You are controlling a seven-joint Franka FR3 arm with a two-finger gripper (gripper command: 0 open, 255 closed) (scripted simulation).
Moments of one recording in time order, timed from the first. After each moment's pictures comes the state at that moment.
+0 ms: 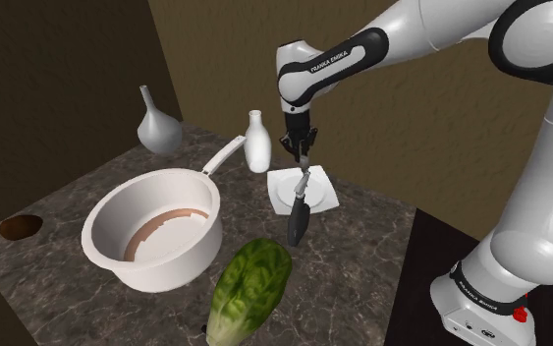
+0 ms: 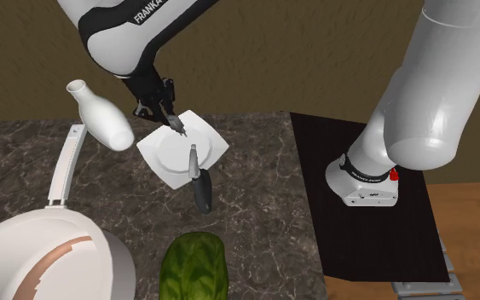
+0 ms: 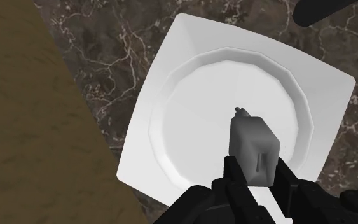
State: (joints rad) arm -0.18 0.27 0.22 -1.89 -0.05 1.97 0.31
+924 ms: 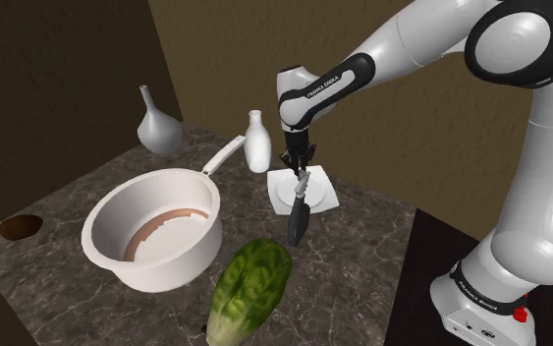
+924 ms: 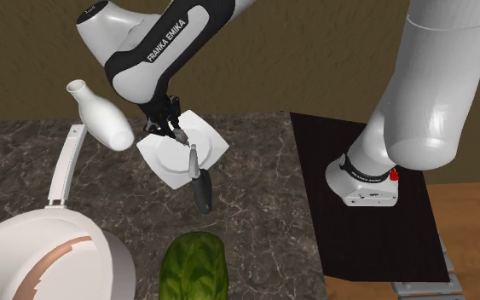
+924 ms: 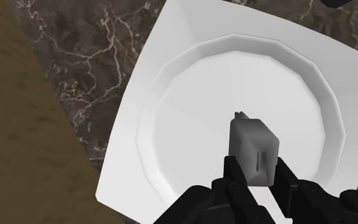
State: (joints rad) arm -0.18 0.36 0.21 -1.95 -0.07 2.11 0.32
